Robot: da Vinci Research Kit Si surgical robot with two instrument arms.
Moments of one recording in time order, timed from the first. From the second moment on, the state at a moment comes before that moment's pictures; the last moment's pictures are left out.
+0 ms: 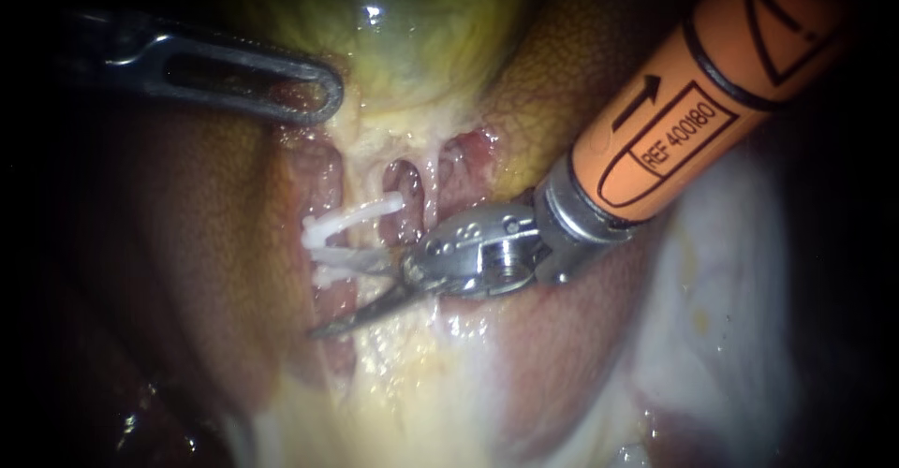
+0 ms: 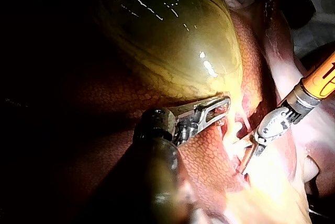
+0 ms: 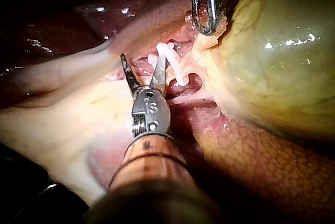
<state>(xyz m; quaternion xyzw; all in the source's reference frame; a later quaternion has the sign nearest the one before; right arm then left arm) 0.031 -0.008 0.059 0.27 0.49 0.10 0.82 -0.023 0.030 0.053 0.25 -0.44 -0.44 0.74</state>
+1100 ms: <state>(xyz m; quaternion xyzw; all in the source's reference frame) 0.023 -0.006 0.053 0.28 0.49 0.10 0.82 -0.022 0.030 0.053 0.25 -0.44 -0.44 0.74</state>
